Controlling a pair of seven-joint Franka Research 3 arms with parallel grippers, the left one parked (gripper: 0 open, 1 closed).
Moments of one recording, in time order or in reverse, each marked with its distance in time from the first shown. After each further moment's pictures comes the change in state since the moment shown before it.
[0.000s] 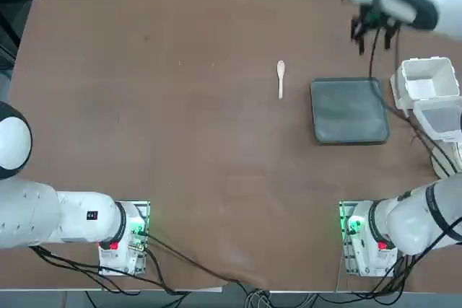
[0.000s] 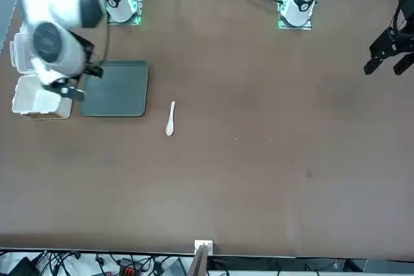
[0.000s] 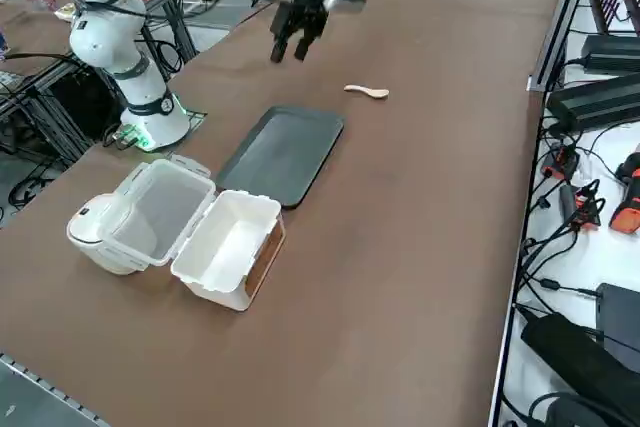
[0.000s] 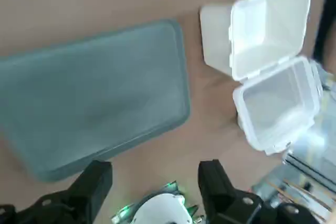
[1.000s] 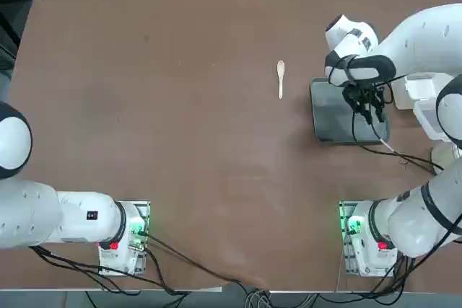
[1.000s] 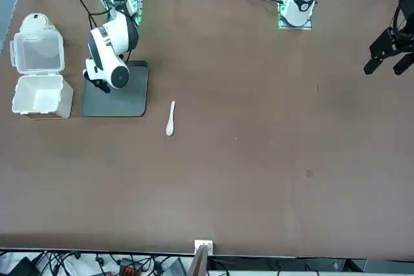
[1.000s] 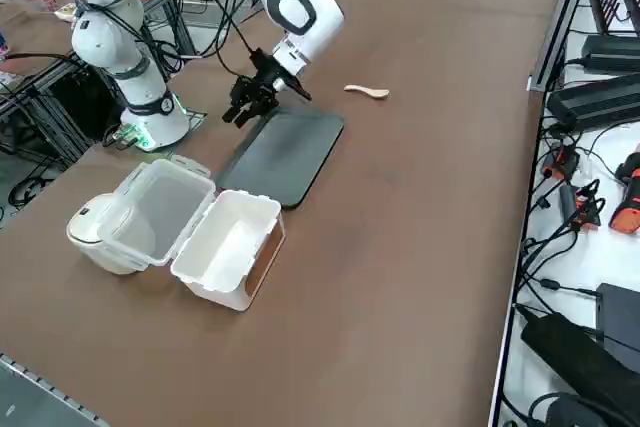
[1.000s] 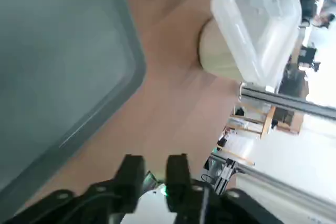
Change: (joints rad) arm 0.032 0.129 -0.005 -0.321 -0.097 0.063 0.445
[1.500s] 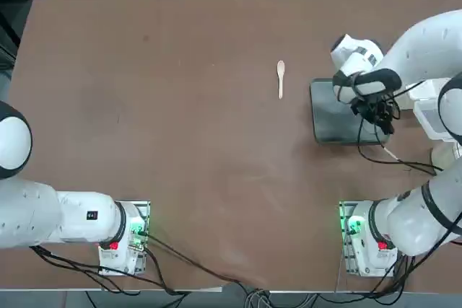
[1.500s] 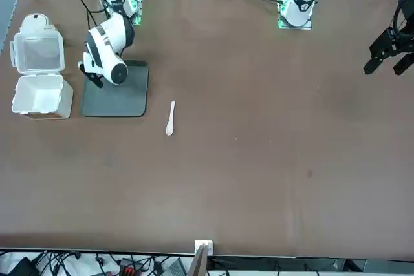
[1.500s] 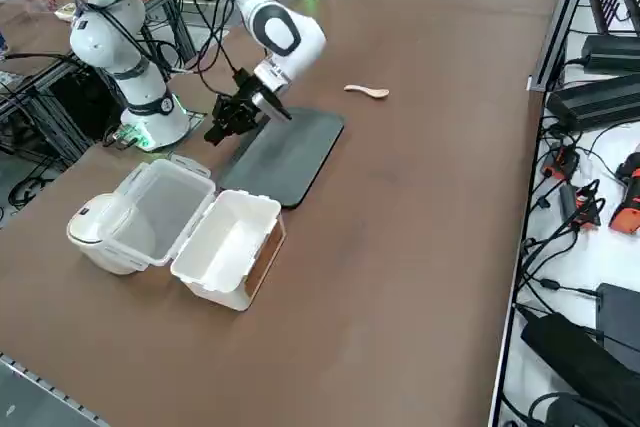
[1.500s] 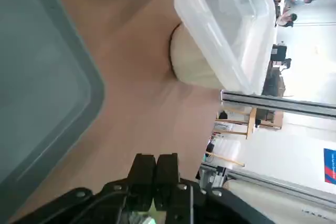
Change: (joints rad) arm -0.065 0.000 -0.012 -0.135 -0.163 0.066 0.132
